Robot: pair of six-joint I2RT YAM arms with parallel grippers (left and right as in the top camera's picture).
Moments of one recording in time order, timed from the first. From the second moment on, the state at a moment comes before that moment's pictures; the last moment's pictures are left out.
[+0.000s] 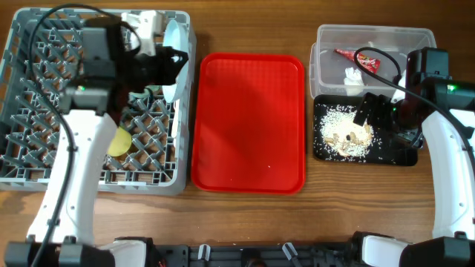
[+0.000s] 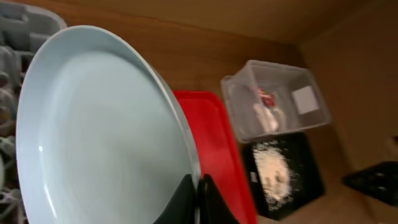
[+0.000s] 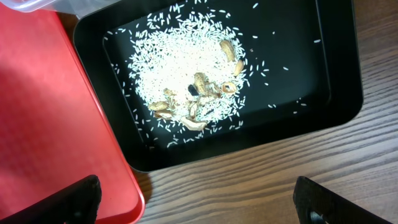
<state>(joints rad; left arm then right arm) -0.05 1.47 1.35 -0.60 0.61 -0.23 -0.15 1.44 1.33 -1.27 -0.03 0.26</state>
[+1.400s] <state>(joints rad) 0.14 1.43 1.35 -1.02 0.28 -0.29 -0.06 1.44 1.33 -0.93 -0.30 0.10</state>
